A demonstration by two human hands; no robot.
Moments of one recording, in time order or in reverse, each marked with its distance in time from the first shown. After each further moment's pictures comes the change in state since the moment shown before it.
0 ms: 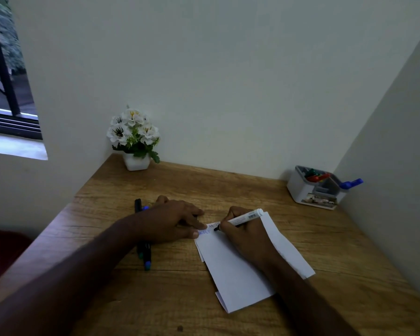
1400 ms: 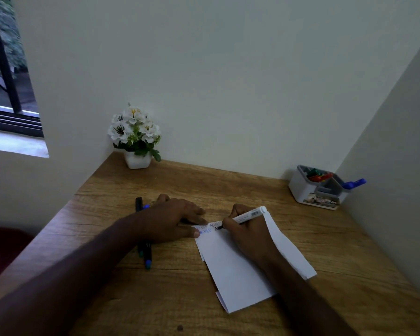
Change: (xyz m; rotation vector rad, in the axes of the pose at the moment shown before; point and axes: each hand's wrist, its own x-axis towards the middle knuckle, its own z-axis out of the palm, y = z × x) left_hand 0.002 0.001 0.001 -0.003 0.029 -0.017; right_hand -0.001 -0.010 -0.002 0.083 0.005 0.078
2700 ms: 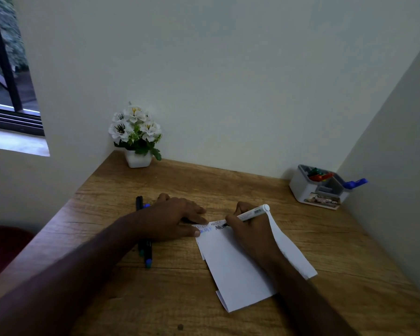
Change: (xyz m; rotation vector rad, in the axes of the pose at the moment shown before) left_hand -0.002 0.002 -0.002 -0.007 -0.017 -0.012; right_hand 0.003 0.003 0.007 0.211 0.069 -0.002
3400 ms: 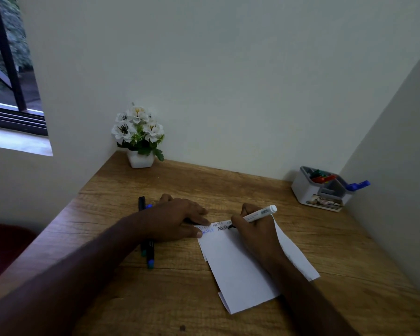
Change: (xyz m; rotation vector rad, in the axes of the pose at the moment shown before) left_hand 0.000 -0.001 0.001 -0.007 0.002 0.008; right_hand 0.007 0.016 0.005 0.061 0.063 0.003
